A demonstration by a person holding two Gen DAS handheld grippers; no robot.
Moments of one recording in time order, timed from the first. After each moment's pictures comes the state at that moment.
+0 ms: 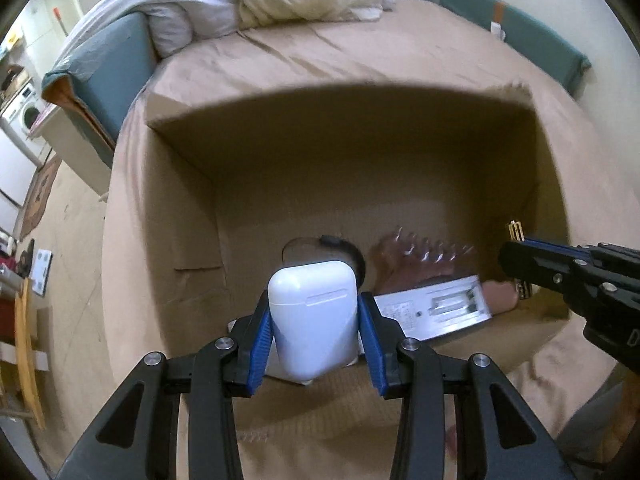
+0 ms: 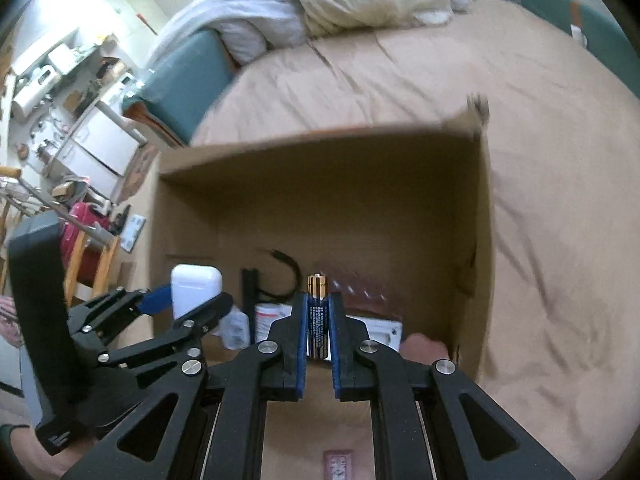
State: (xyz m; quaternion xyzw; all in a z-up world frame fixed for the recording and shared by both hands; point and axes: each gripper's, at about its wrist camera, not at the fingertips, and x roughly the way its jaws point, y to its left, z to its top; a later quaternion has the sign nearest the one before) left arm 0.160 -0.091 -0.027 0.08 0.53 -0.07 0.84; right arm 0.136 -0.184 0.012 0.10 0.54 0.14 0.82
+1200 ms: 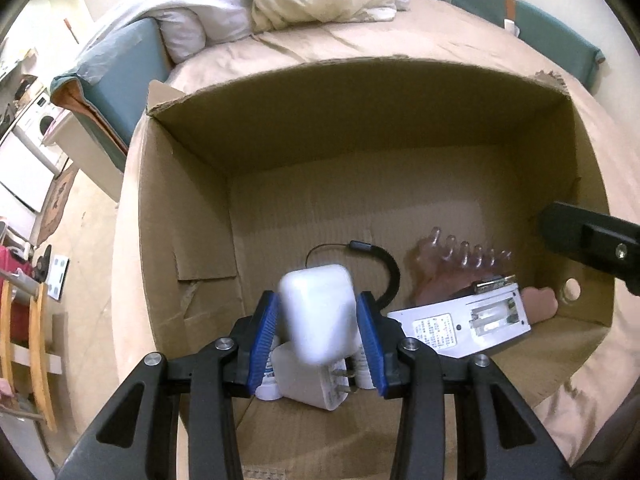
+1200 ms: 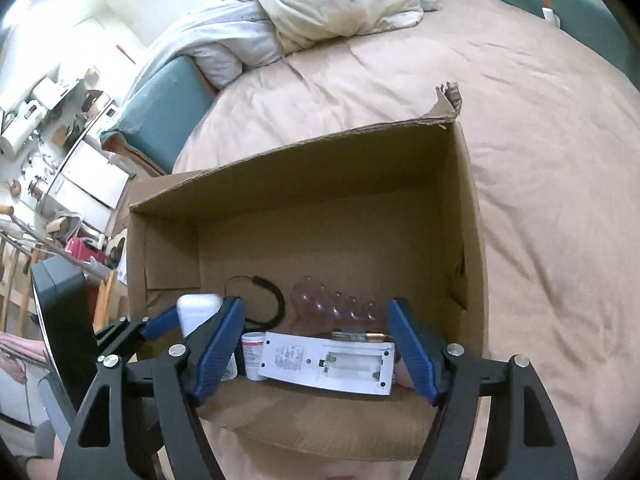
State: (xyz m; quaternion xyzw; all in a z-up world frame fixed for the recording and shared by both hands) left arm 0.173 -0.087 -0.043 0.09 0.52 -0.04 0.85; right arm 0.141 -0.195 0.002 0.15 0.51 0.11 0.84
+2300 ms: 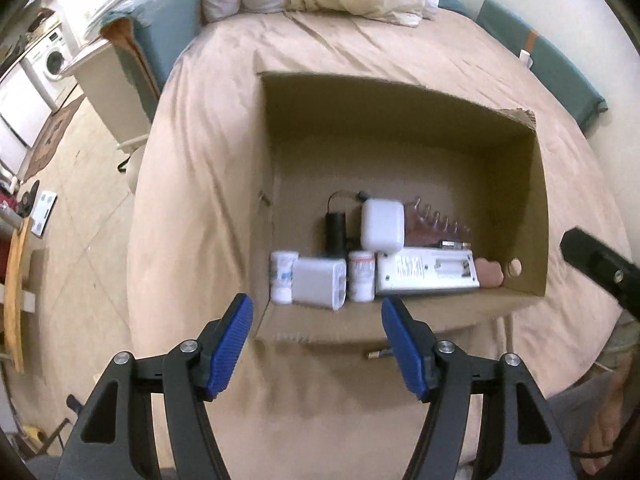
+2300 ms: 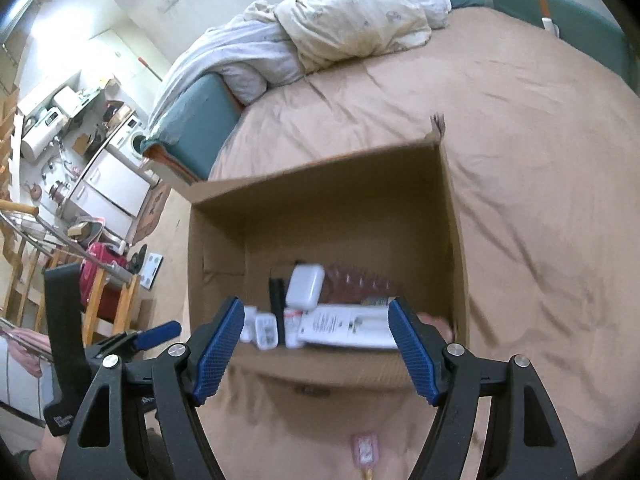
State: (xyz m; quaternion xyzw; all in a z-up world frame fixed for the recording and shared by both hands) left arm 0.109 -0.033 0.012 -0.01 0.56 -0.04 0.83; right arm 0.086 -0.196 0.049 0.16 0.49 0.13 0.85
